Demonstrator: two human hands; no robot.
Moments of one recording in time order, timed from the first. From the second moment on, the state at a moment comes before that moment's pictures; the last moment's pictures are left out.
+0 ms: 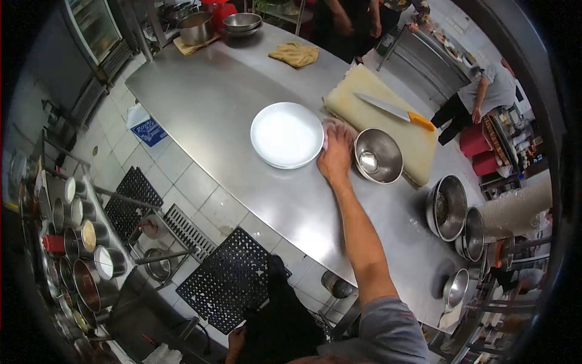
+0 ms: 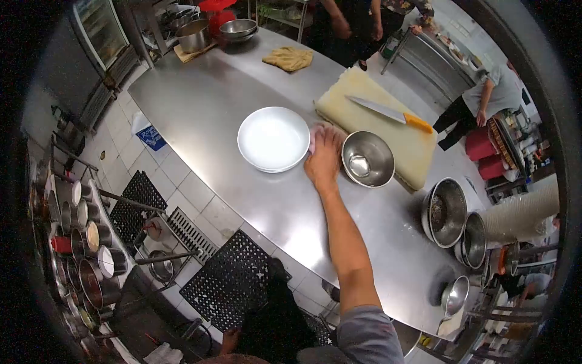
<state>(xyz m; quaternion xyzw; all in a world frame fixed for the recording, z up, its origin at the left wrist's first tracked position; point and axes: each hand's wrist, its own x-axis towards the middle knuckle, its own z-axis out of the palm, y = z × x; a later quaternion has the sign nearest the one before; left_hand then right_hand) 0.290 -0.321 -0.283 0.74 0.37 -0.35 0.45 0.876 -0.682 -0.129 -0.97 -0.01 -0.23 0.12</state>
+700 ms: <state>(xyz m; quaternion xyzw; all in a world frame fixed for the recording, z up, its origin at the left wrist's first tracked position) 0.199 -0.085 -0.316 0.86 0.22 -0.28 0.38 0.706 -0.598 -0.156 -0.95 0.07 -0.29 0.12</state>
